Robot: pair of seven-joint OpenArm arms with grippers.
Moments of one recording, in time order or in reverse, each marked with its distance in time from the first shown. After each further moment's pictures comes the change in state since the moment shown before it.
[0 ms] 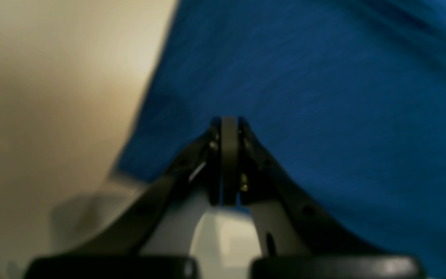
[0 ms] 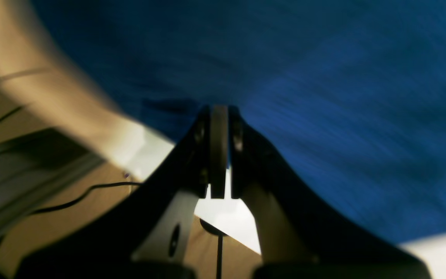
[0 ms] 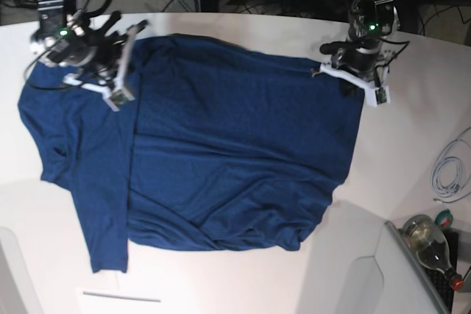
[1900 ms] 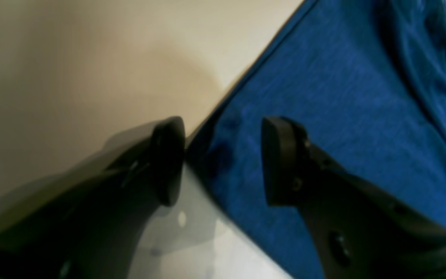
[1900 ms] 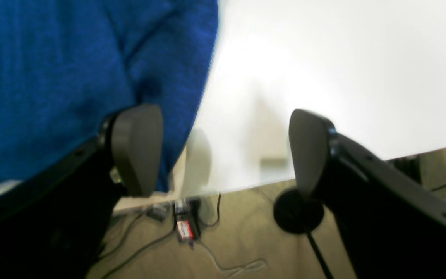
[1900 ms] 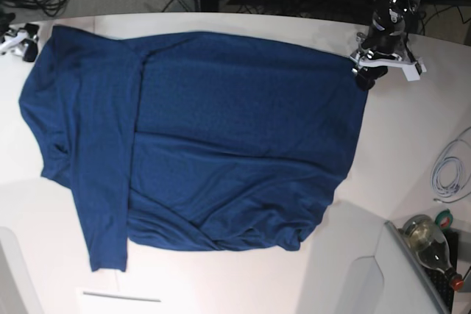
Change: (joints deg) left arm -1.3 -0.4 -14.6 -12.0 -22.9 -8.9 -2.8; right arm 2.7 0.1 45.8 -17.0 13.2 3.8 5.8
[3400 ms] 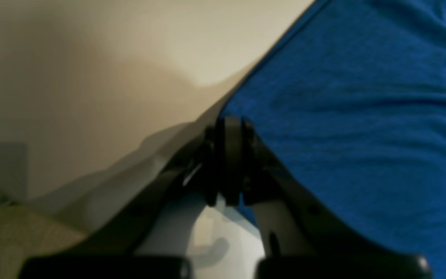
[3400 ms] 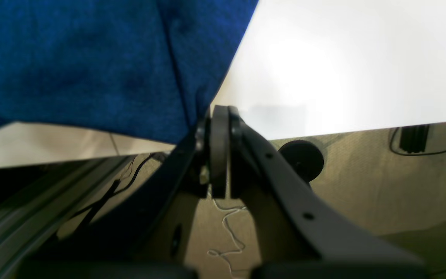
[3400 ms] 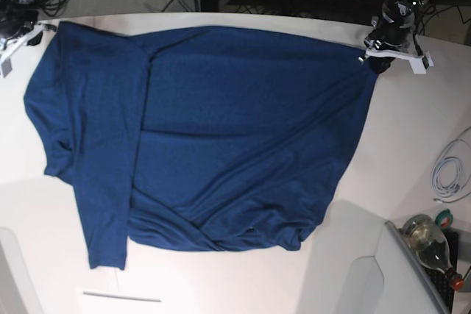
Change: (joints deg) left arm 3.7 -2.3 0.3 4.8 0.9 1.3 3.4; right arm 0.7 -4.0 -1.0 7.7 0.5 0.0 -18.0
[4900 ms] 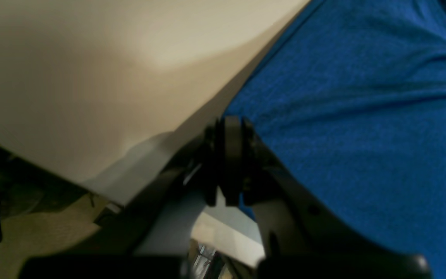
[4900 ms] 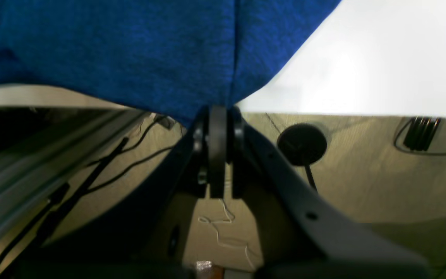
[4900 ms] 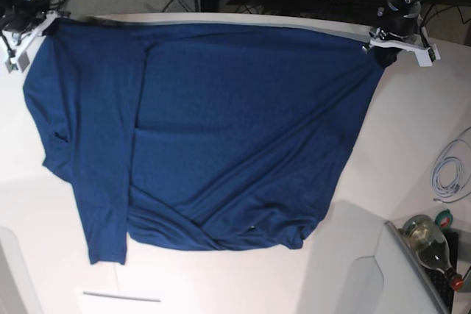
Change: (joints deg) left arm 5.9 0.0 -0.2 7.7 0.0 0.1 0.1; right arm -4.5 0.0 -6.4 6.3 6.2 0.0 -9.9
